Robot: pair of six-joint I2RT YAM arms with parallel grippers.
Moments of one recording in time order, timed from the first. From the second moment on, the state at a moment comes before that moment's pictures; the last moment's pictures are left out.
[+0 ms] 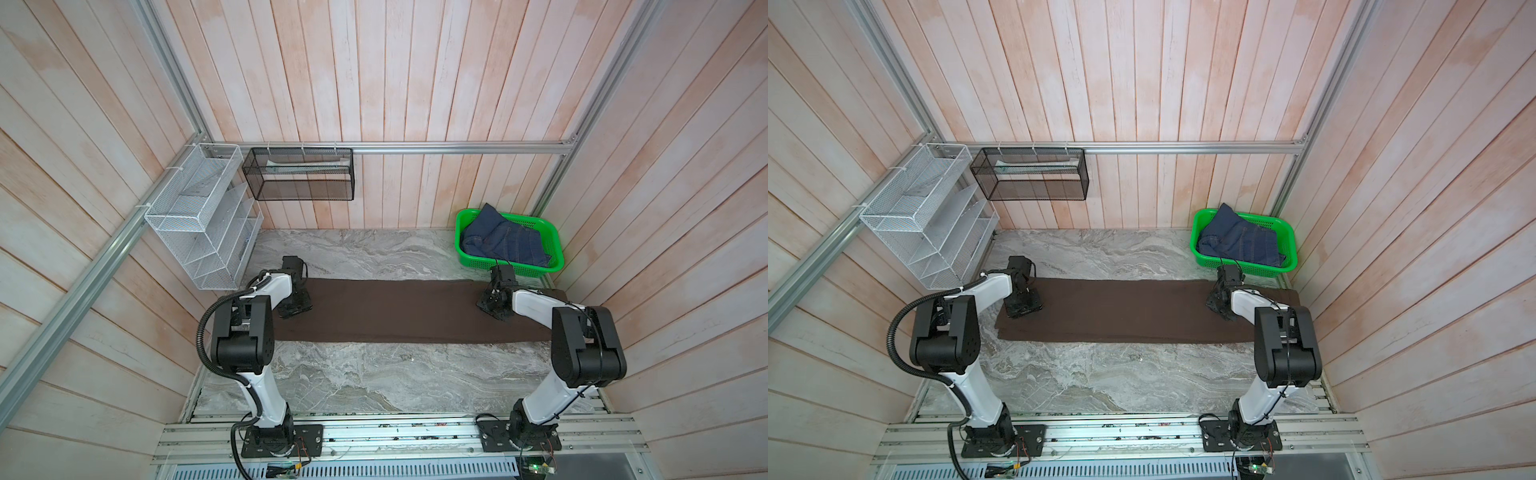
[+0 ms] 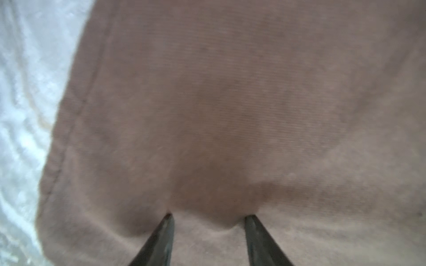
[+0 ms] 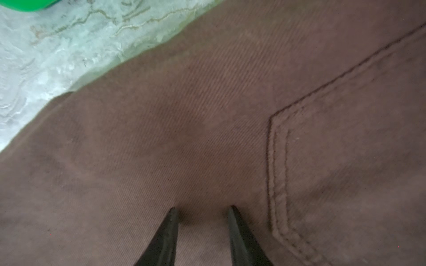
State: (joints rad) left arm 0.01 1.84 1.20 -0.72 -0.12 -0.39; right arm 0.07 1.70 0.92 -0.33 0.09 0.59
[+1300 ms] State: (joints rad) left arm 0.15 1.89 1.22 -0.71 -0.04 -0.31; right arm 0.00 1.69 0.89 -0.30 0.11 0.54
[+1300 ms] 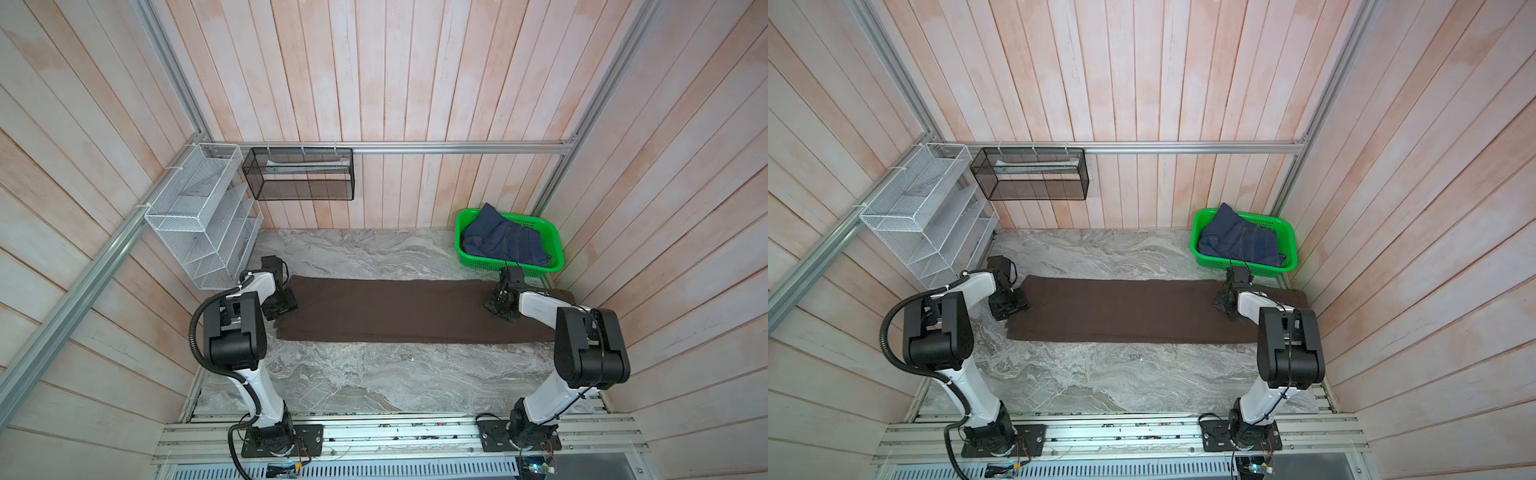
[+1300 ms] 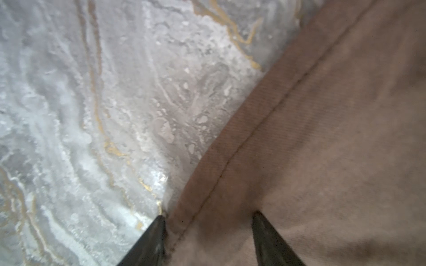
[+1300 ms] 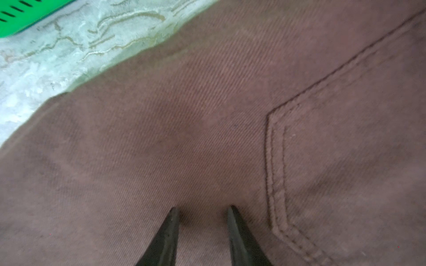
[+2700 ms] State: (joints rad) left arm 0.16 1.55 1.27 -0.85 -0.24 -0.24; right arm 0.26 1.66 0.85 -0.26 0.06 0.69
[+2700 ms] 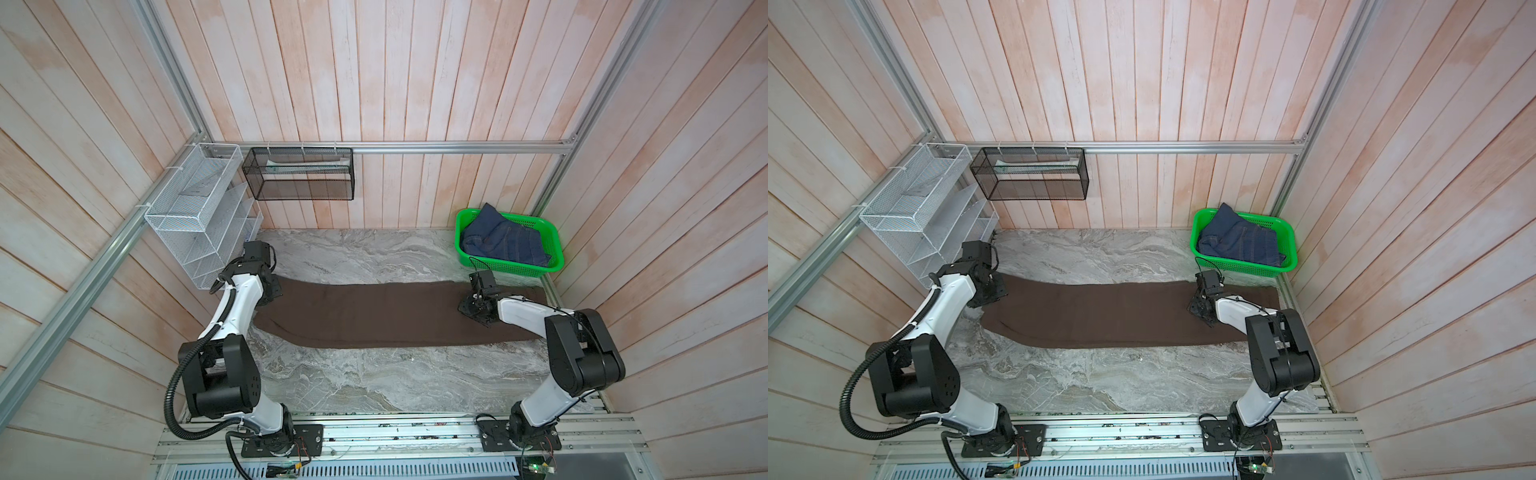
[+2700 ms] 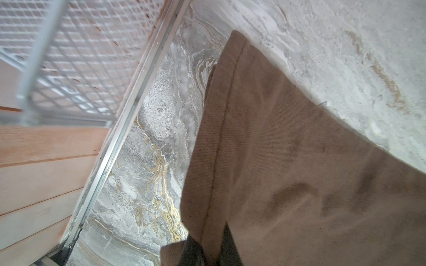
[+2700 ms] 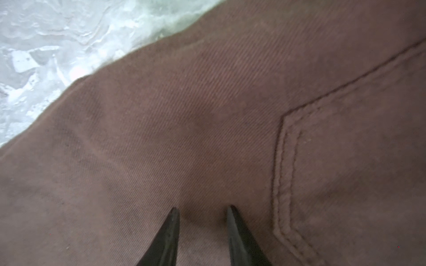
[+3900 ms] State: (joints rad) left arm -0.70 1.67 1.21 -0.49 -0.08 -0.68; right arm 0.29 1.55 0.86 -0.39 -0.03 0.71
